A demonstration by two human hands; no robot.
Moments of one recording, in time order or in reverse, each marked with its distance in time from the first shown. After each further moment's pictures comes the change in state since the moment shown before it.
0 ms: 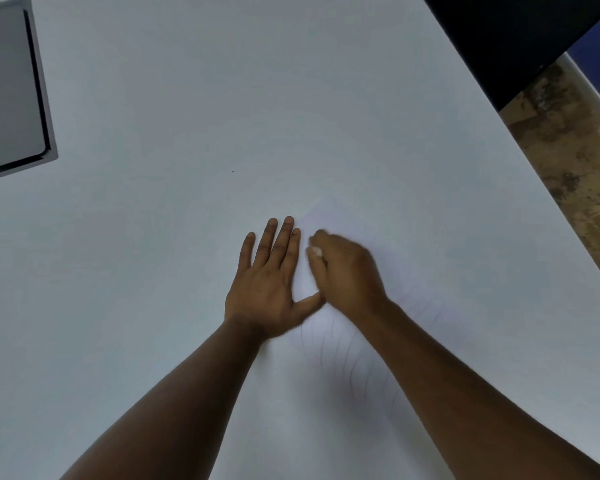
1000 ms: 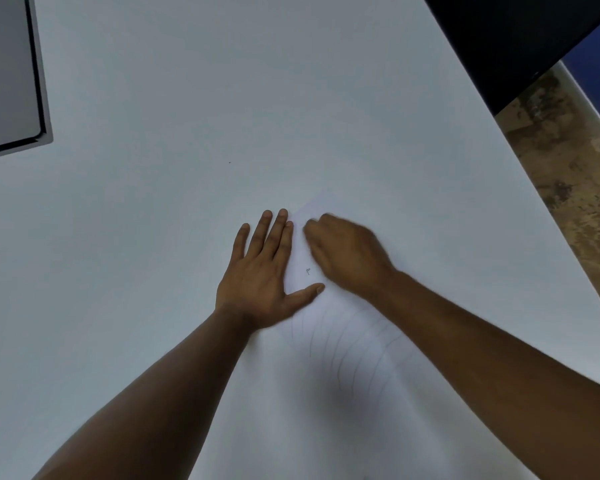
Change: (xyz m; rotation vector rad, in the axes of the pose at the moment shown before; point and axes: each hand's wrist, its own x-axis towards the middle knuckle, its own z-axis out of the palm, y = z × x) left_hand -0.001 0.002 -0.001 0.006 -0.007 -0.016; right_hand 0.017 0.020 -0.023 -0.154 -0.081 -0.335
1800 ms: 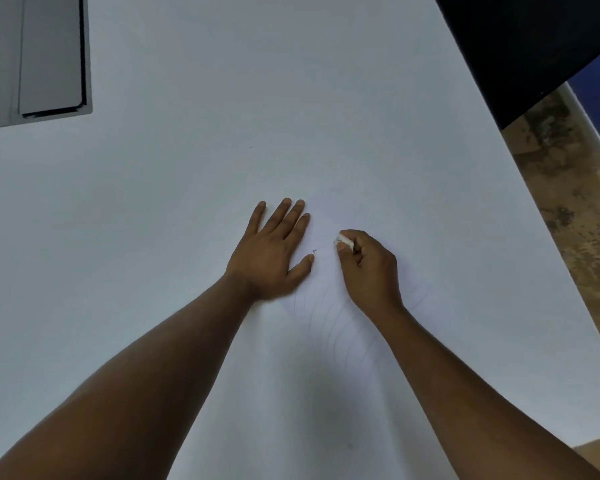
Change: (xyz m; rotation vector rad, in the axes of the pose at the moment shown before) left_hand -0.005 -0.003 -0.004 -0.007 0.056 0.077; right_hand -0.058 -0.021 0.004 0.461 0.112 0.582
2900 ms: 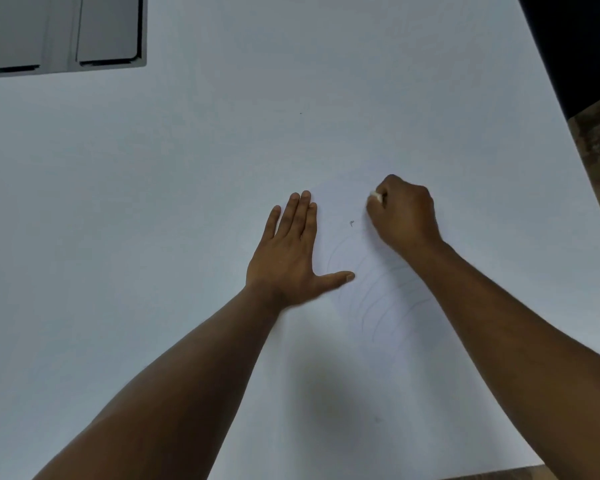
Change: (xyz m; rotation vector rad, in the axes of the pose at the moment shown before) left_hand -0.063 0.020 0.010 -0.083 -0.030 -0.278; right_hand 0.048 -0.023 0.004 -0.349 -0.038 -0.216
